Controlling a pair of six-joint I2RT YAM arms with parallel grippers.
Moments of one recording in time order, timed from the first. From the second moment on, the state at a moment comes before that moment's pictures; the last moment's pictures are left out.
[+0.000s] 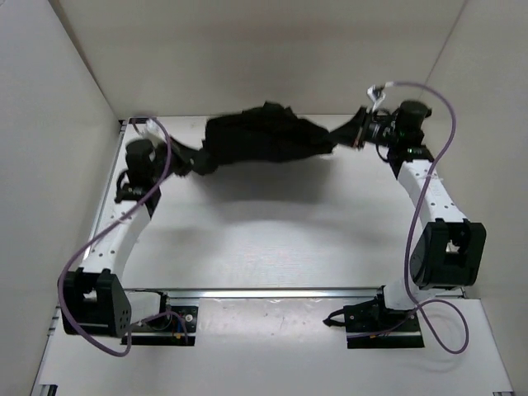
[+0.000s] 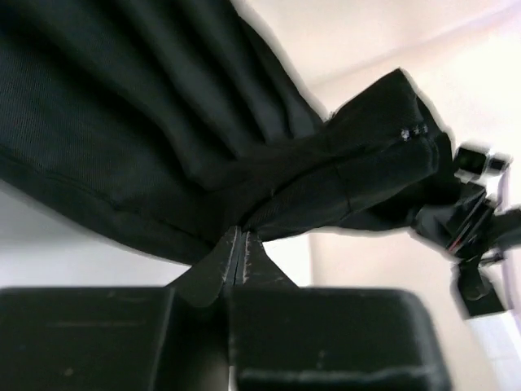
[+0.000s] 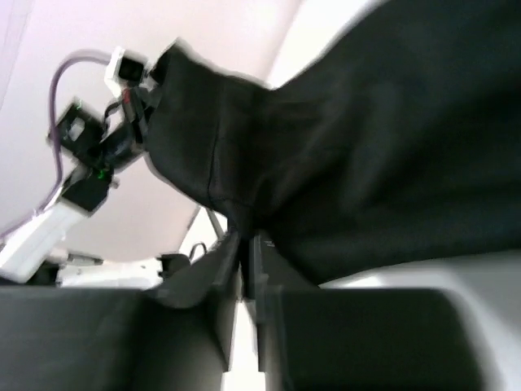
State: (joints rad) left arm -0.06 1.25 1.00 0.05 0.48 -0.94; right arm -0.02 1.55 1.35 0.11 -1.12 0.77
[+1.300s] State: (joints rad) left arm -0.58 1.33 0.53 -0.22 0.08 -1.00; right arm 0.16 1.48 0.65 -0.18 -0.47 0.64
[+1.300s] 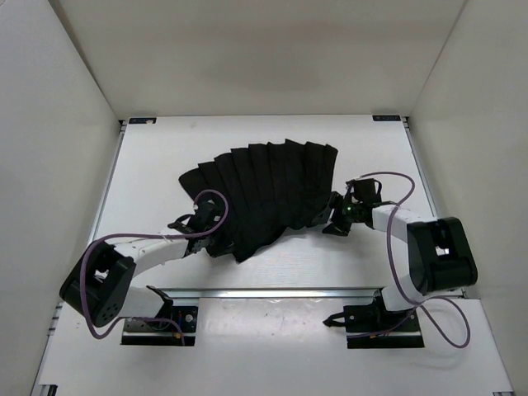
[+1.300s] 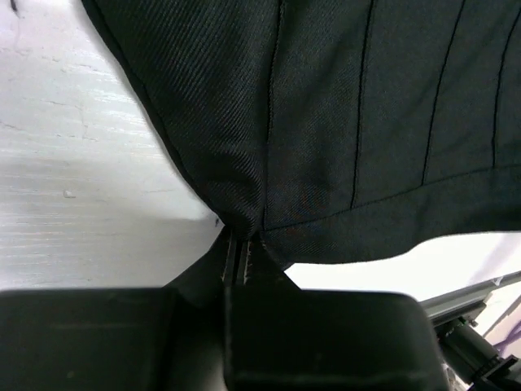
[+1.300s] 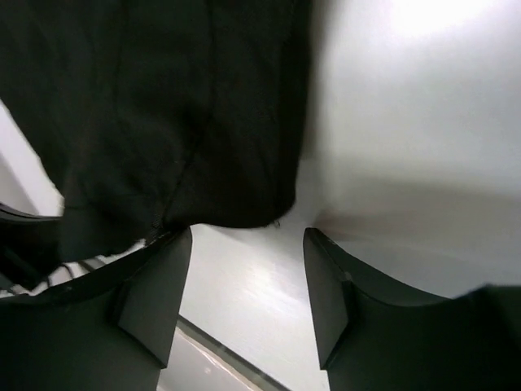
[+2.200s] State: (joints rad) left arm -0.35 1.27 0.57 -0.35 0.17 -0.82; right arm 0.14 1.45 0.67 -0.12 -0.66 0.64
